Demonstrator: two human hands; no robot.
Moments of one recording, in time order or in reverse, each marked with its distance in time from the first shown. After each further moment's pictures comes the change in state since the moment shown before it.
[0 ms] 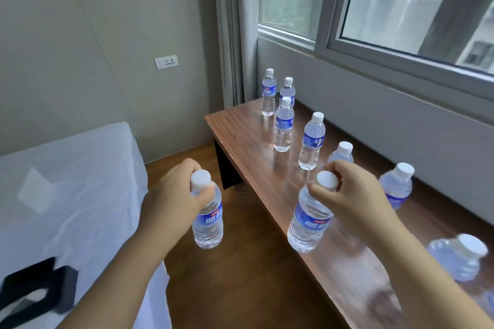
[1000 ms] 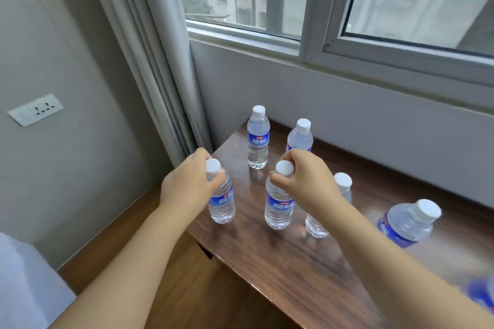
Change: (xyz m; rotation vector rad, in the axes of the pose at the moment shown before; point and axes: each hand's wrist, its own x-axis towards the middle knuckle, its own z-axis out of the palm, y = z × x) left_hand 0.528 -0.053 0.155 0.032 -0.317 0.366; right_hand 0.430 -0.035 0.226 -0.029 0.123 0.349
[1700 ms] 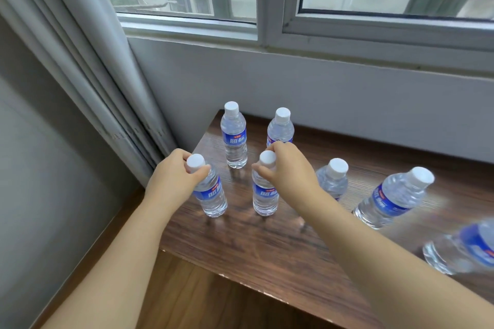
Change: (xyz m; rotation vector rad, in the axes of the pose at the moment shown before) left_hand 0.082 -0.031 0.028 -0.268 -0.194 -0.013; right_hand 0.034 0.007 0.045 -0.081 0.068 0.194
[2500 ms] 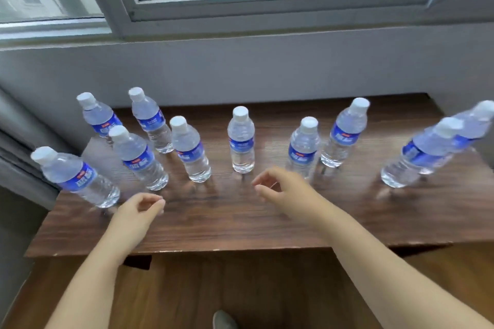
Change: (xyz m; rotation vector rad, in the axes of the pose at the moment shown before) left_hand -0.158 0.040 0.123 -0.181 -0.339 0.006; right_hand -0.223 0.183 -0.123 0.355 -0.094 0.249
